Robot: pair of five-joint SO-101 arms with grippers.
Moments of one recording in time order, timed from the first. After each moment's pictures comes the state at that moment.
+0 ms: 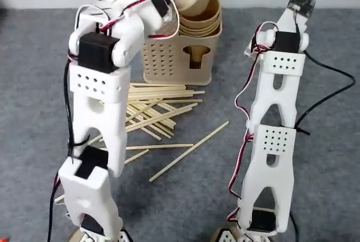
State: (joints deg) left arm 14.2 21.0 -65.5 80.8 49.3; right arm 4.3 64.1 -94.2 100.6 -23.7
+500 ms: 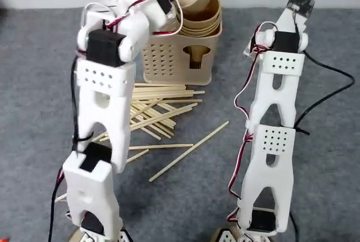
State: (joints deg) left arm 14.2 25.4 -65.8 78.7 49.3; right arm 4.0 64.1 -94.2 100.6 -23.7
